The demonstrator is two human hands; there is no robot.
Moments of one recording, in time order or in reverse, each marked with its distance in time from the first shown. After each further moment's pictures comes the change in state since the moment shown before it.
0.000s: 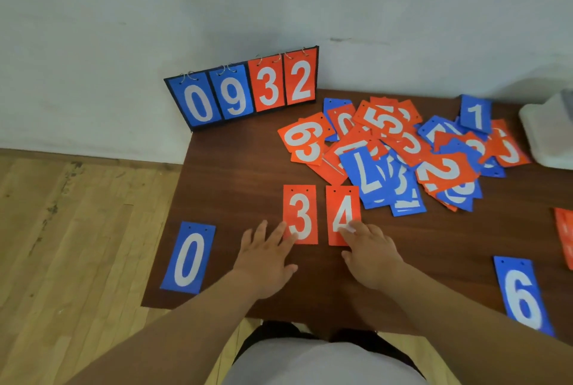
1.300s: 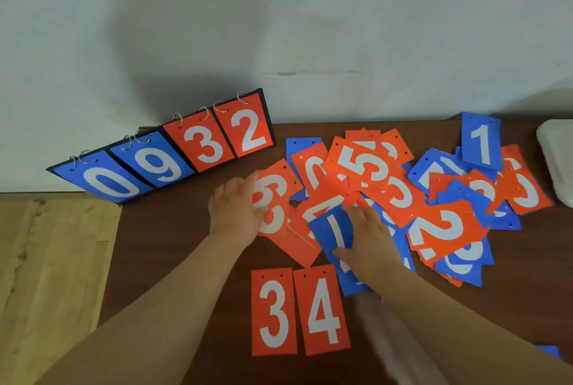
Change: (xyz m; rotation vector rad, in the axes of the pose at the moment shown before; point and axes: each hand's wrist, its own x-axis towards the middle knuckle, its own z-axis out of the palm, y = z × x) left_hand 0.227 -0.019 -0.160 -0.196 0.307 -0.346; right_hand 0.148 0.080 -0.087 0.434 0.220 0.210
